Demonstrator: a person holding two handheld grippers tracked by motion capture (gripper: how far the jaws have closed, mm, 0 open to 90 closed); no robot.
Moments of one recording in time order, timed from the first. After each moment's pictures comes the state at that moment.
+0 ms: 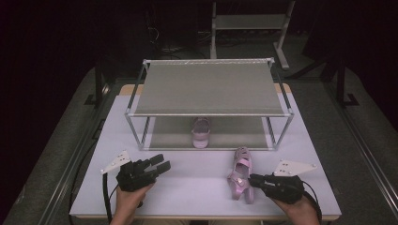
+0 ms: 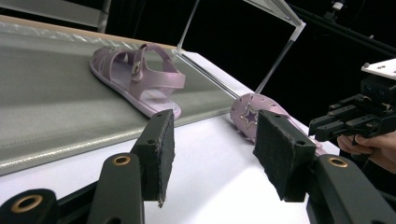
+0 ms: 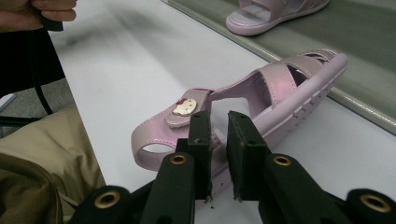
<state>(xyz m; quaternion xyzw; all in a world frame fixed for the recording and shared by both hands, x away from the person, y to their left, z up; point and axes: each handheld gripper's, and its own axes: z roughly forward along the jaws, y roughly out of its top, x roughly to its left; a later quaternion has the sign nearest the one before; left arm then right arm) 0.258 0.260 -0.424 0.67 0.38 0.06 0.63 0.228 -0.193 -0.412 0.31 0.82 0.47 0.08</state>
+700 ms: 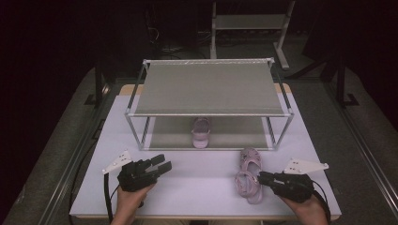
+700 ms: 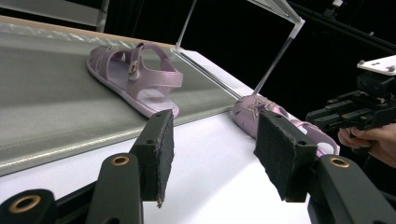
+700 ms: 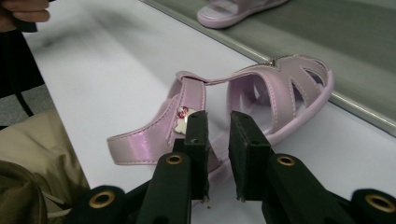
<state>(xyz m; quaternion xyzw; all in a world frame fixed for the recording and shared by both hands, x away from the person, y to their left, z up) 0.257 0.255 -0.424 0.68 0.38 0.06 0.63 0.229 -0.216 -0.412 0.35 0.81 0.46 0.10</state>
